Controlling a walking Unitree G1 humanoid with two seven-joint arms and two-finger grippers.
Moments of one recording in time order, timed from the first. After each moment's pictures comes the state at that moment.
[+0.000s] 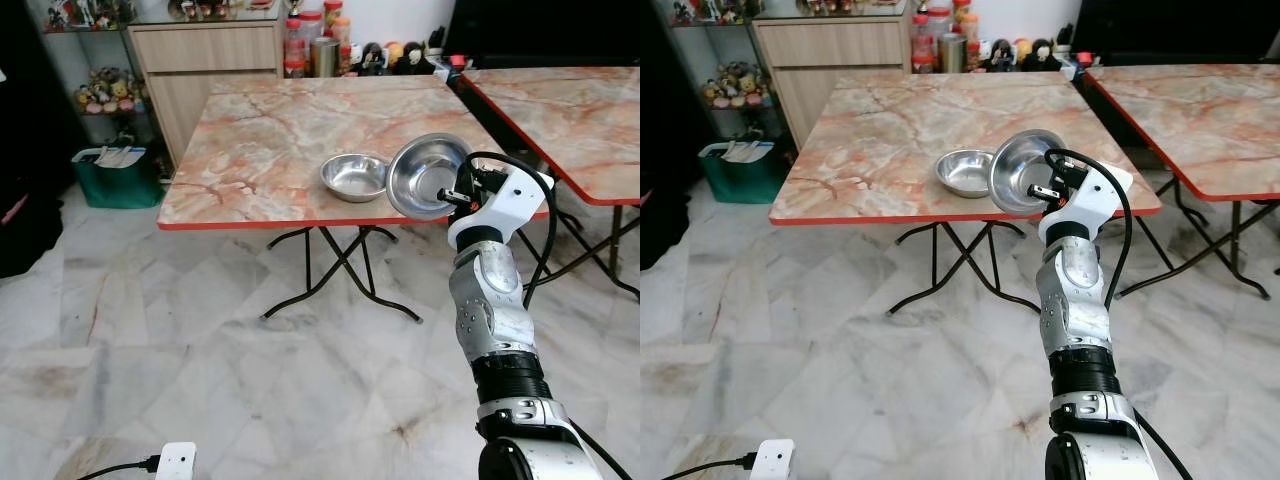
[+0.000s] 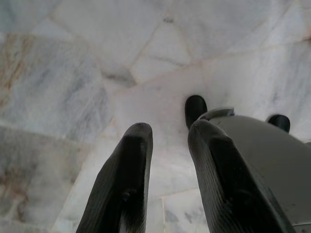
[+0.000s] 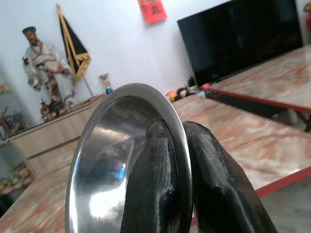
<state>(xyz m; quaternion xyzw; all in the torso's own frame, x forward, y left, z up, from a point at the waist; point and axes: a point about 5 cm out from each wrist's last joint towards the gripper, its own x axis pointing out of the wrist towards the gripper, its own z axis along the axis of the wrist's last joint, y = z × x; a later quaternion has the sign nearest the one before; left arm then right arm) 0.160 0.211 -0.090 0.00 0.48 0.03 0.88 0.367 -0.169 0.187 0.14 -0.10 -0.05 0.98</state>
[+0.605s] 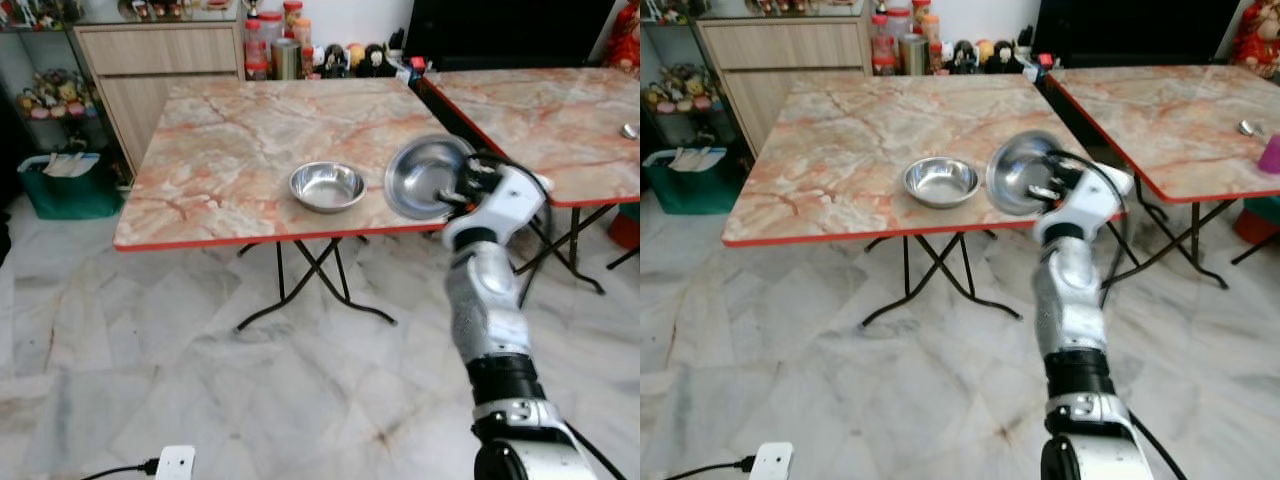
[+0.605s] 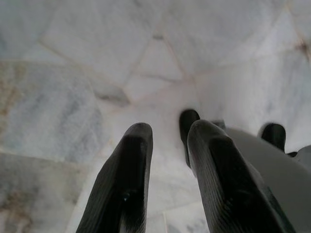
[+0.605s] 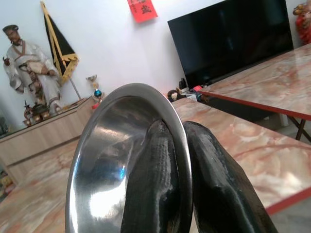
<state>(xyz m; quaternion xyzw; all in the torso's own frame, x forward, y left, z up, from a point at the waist) 0.160 0.215 -0.089 0.01 0.48 0.04 0.88 0.367 -0.162 0.188 0.14 -0.11 -0.05 0.98</state>
